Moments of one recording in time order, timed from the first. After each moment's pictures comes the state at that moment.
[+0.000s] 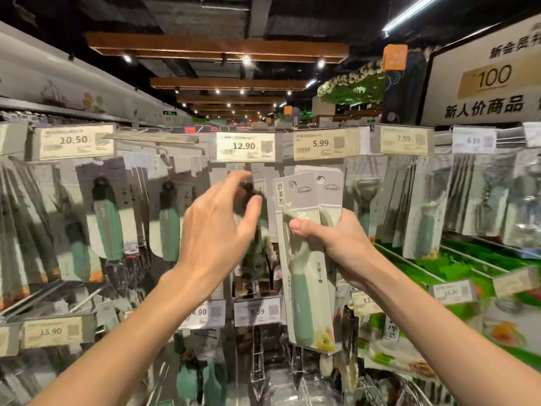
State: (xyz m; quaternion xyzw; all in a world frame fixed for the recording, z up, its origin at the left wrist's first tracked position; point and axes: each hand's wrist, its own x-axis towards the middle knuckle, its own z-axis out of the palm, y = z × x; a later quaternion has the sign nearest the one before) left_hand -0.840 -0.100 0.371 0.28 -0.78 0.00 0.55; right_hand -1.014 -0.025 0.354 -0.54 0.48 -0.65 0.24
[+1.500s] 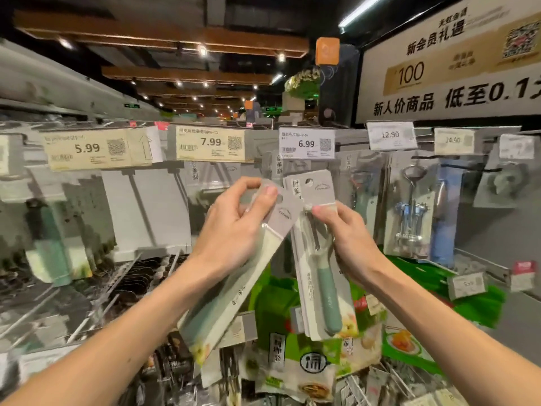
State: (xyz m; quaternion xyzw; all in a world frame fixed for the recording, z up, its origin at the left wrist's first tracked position) left_hand -1.109 -0.016 0.378 0.17 -0.79 -0.36 0.46; right_hand -1.280 0.066 0.348 -0.49 0.51 -0.68 0.19
